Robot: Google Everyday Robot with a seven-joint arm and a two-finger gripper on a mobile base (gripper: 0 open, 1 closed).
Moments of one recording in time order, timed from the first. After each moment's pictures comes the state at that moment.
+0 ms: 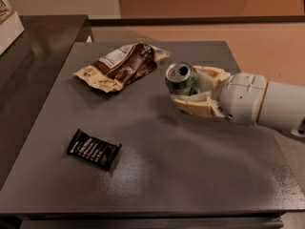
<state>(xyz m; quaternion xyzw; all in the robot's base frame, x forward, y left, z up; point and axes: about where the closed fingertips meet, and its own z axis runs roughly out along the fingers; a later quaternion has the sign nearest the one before) 0.473 -0.079 0.938 -0.48 0.60 0.21 0.60</state>
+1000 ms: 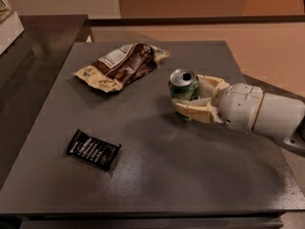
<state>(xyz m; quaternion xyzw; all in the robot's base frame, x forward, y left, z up) 0.480 -0.087 0.914 -0.42 0.62 0.25 0.61</state>
